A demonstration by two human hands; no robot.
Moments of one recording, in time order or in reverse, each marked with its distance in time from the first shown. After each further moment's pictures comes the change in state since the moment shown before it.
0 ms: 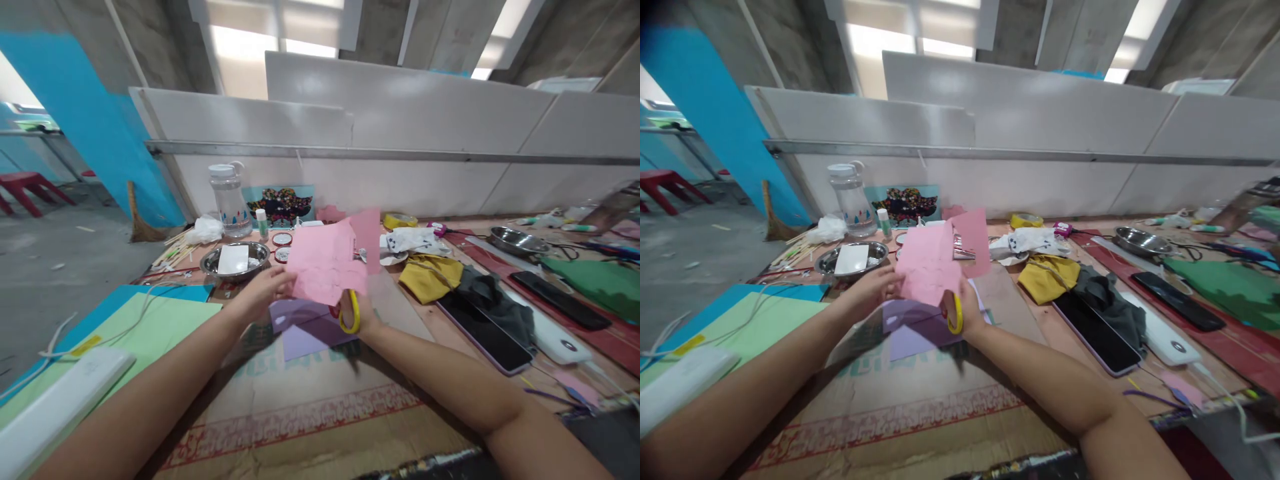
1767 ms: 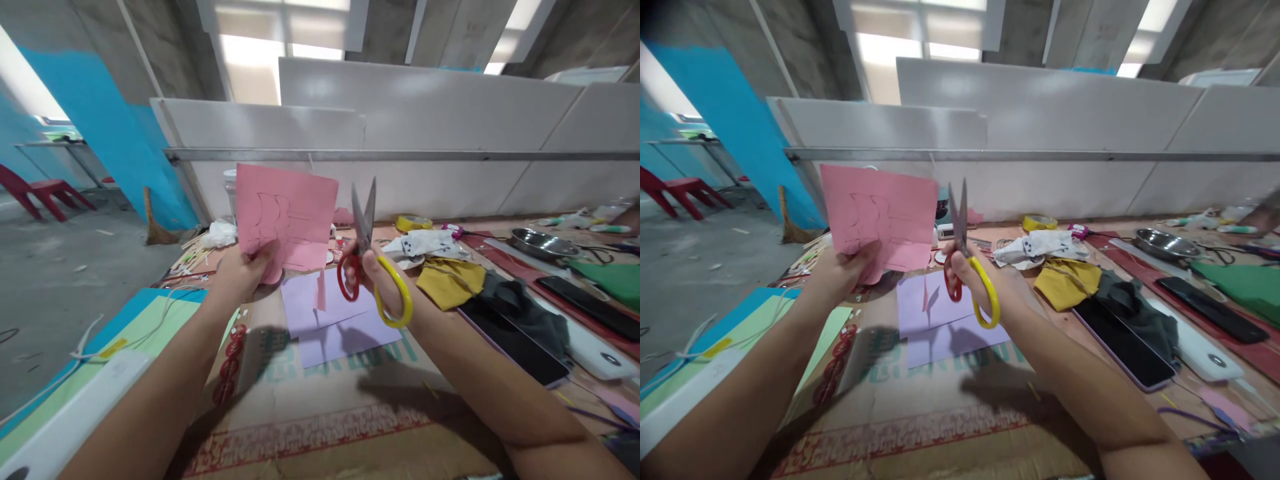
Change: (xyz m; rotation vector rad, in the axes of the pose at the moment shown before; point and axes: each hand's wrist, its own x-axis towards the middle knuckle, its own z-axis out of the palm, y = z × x) left_hand -0.033 0.063 -0.044 0.625 0.551 0.284; right_hand 0.013 -0.106 -0.010 0.061 -0.204 -0.180
